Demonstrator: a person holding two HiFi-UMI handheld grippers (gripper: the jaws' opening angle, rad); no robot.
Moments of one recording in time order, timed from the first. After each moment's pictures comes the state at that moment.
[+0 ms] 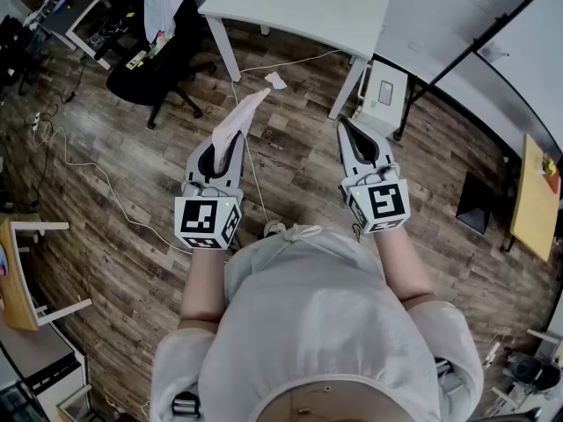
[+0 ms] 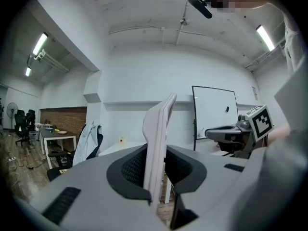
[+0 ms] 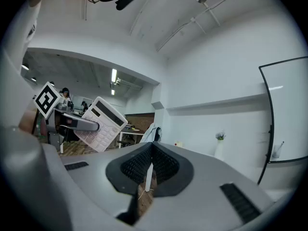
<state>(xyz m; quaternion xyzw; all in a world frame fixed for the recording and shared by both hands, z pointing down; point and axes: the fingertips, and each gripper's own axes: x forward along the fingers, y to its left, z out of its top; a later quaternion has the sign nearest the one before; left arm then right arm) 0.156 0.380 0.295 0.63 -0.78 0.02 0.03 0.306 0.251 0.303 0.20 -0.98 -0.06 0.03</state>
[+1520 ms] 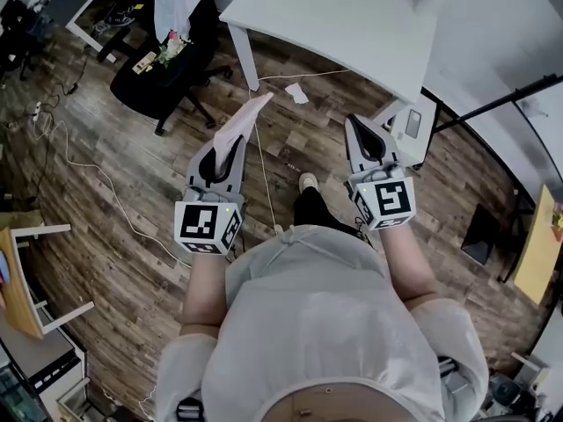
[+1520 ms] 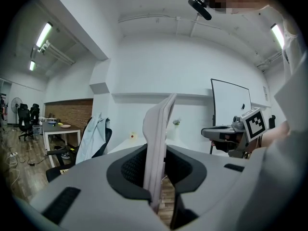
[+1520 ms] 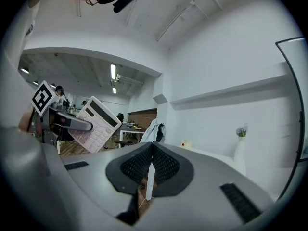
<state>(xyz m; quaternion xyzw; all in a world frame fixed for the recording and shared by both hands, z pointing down) -0.037 0.288 0.334 0.60 -0.79 0.03 0.06 0.101 0.132 0.341 0.18 -0.98 -0.04 0.04</state>
